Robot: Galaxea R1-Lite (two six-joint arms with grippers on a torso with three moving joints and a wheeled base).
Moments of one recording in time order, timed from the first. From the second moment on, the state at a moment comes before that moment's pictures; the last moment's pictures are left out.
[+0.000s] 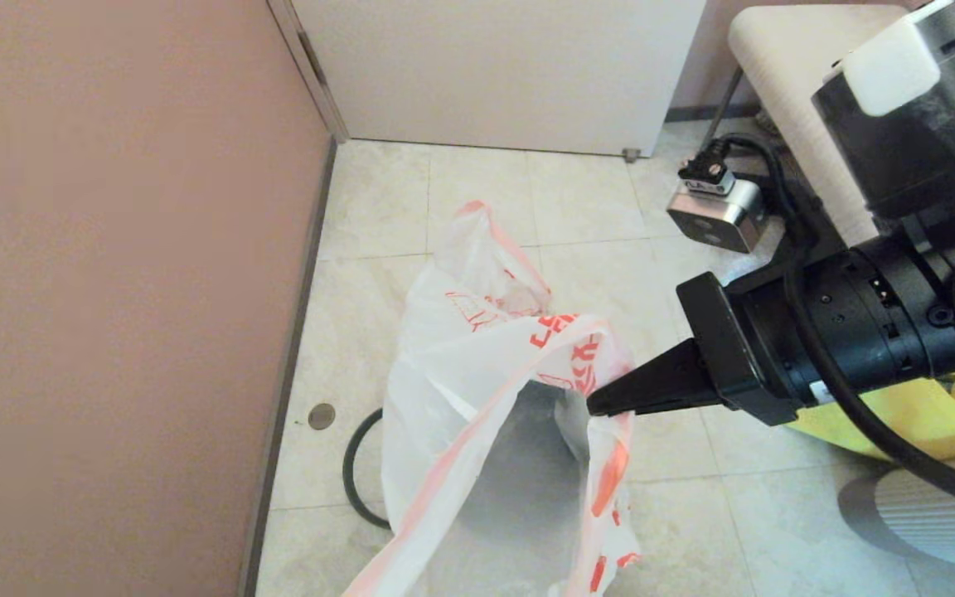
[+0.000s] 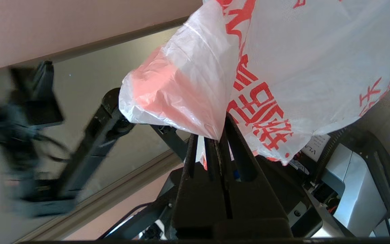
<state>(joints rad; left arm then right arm) 0.03 0.35 -0.46 0.11 -0.53 0.17 0.75 1.60 -1.57 0.63 0.41 0.59</state>
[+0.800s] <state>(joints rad) -0.52 1.18 -0.57 -0.02 -0.53 0.19 0.74 1.64 -1.61 0.63 0.41 0.59</state>
